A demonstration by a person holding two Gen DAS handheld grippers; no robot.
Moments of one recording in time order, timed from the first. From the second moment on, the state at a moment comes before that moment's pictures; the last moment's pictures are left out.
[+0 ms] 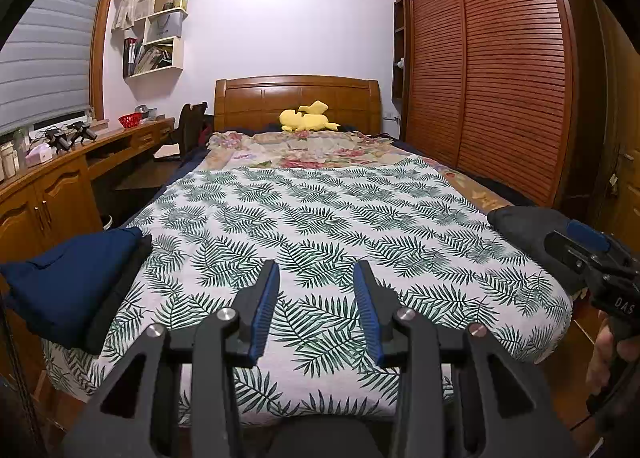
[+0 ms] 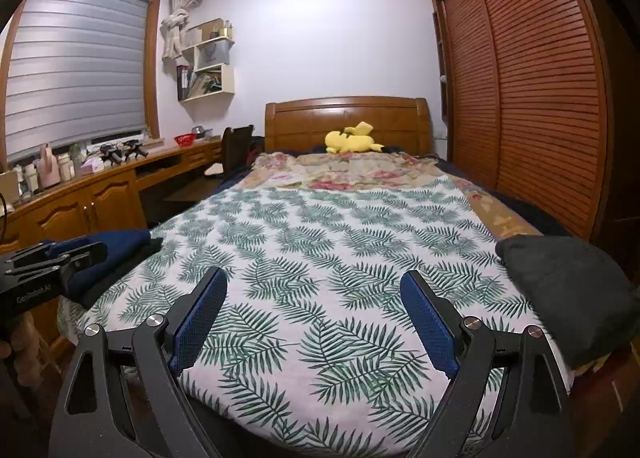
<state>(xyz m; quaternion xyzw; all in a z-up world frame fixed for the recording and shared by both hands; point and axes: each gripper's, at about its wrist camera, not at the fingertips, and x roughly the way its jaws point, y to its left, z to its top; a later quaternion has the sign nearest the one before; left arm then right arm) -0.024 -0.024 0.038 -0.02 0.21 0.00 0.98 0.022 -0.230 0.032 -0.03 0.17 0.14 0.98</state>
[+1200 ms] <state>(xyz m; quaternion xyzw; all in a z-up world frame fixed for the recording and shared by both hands) -0.030 -0.029 0.040 -0.02 0.20 0.00 0.98 0.017 -0.223 0.032 -0.03 0.17 0.15 0.97</state>
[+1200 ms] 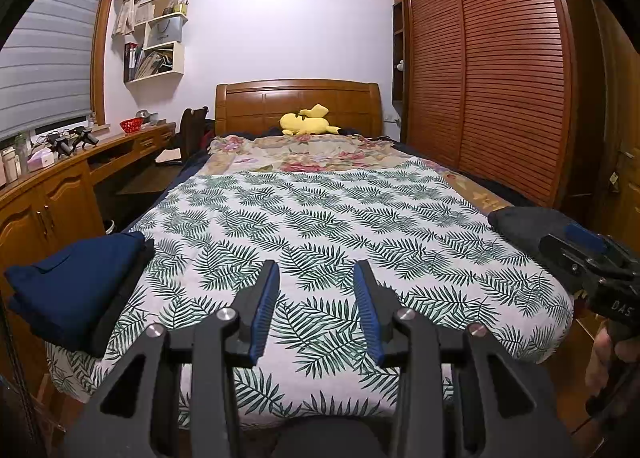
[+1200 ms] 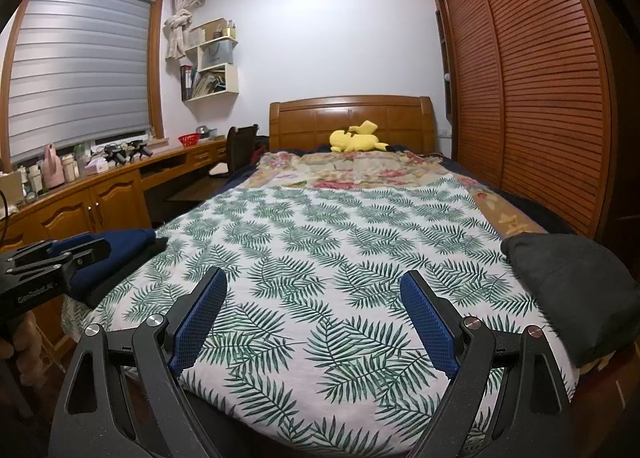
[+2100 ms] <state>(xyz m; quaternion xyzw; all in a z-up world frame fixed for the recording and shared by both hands) -0.028 -0.034 0.041 -0.02 0.21 0.00 0.98 0.016 -0.222 0.032 -0.03 0.17 0.15 0.97</state>
